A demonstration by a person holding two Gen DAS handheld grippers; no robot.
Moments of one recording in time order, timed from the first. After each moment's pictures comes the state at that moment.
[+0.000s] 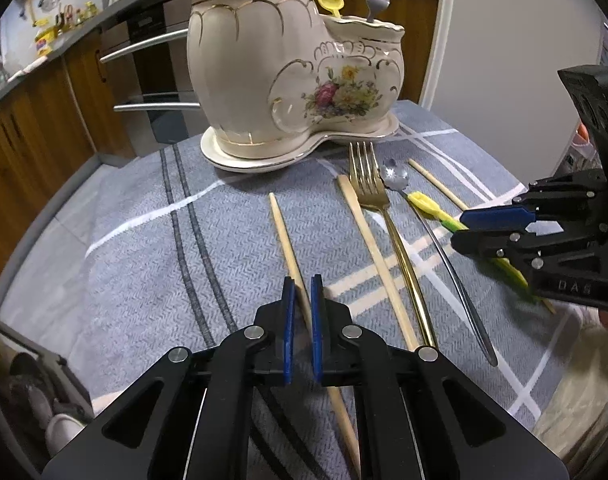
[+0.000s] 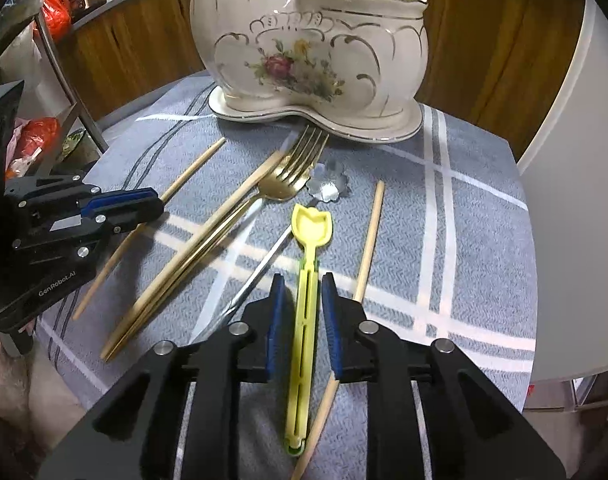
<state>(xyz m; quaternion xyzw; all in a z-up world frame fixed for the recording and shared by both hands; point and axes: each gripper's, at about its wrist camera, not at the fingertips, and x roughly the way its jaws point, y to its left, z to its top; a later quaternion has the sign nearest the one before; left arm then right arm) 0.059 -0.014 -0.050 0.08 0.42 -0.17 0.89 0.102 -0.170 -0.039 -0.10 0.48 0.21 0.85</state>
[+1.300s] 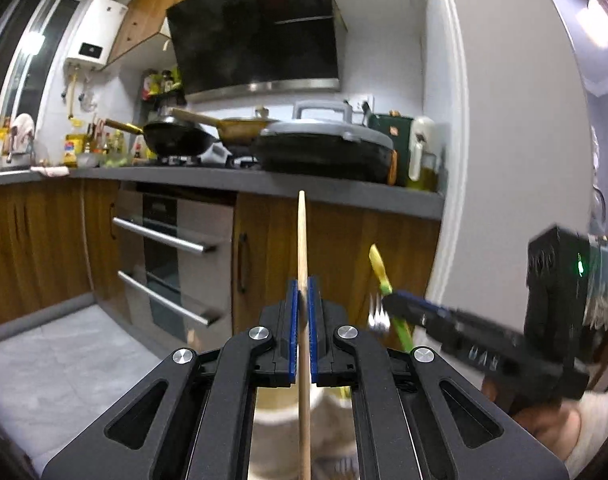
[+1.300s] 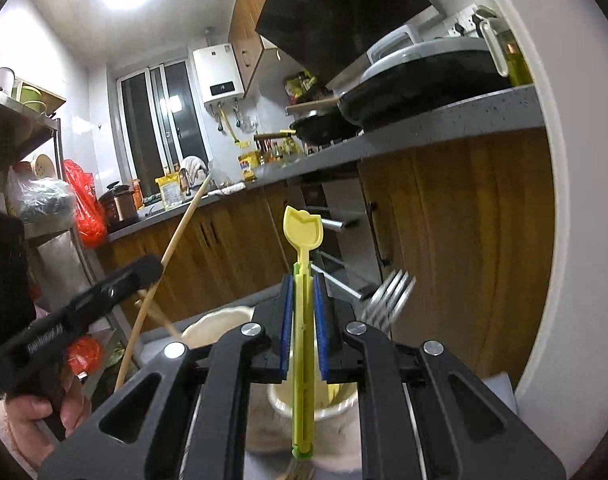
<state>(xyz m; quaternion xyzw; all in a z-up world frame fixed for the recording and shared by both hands) 0.129 -0.022 0.113 -0.03 0.09 -0.17 0.98 0.192 -0.210 0.082 0.11 0.13 0.25 0.95</state>
